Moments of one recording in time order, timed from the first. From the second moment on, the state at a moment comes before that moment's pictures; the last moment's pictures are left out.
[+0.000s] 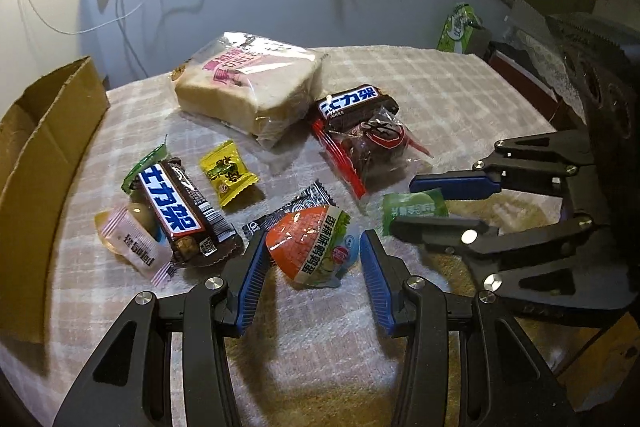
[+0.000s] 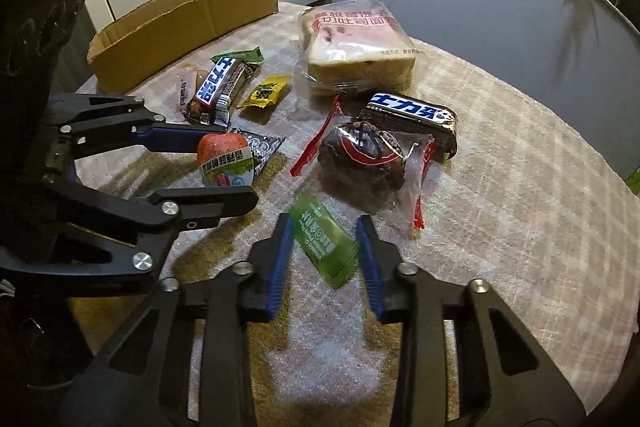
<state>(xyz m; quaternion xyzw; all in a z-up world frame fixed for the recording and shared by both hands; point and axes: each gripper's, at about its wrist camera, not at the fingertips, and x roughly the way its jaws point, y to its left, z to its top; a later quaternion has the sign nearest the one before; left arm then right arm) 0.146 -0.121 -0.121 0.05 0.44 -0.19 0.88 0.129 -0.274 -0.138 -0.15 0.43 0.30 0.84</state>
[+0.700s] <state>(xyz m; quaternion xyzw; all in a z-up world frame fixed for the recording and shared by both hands) 0.137 -0.103 -0.112 0.02 0.42 -0.18 0.89 0.122 -0.282 -0.135 -0.11 0.44 0.29 0.85</state>
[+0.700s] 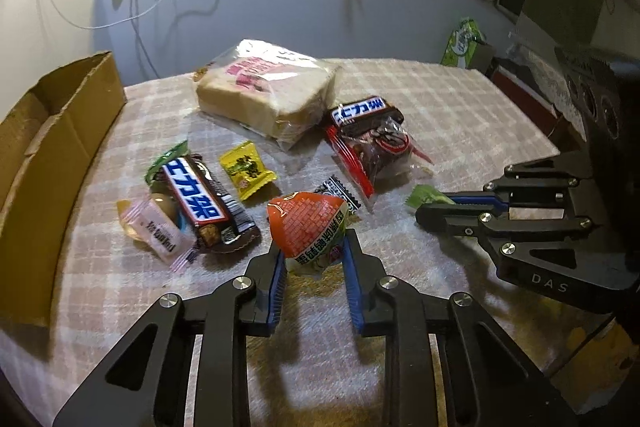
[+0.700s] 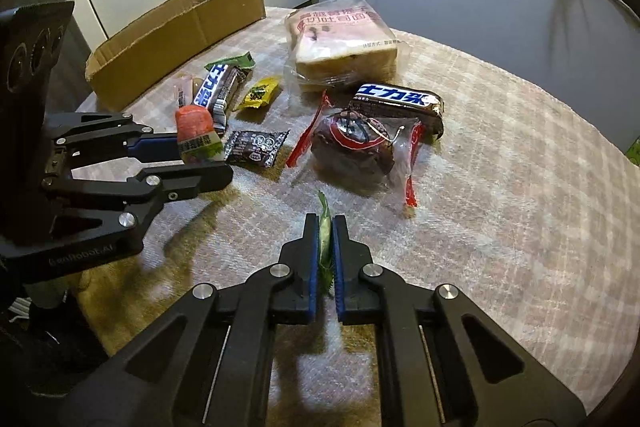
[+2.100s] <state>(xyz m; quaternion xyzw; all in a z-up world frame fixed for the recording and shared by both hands) 0.137 0.104 -0.053 -0.05 0.35 0.00 0.94 0.185 -0.079 -0.034 -0.11 0.34 0.40 0.84</state>
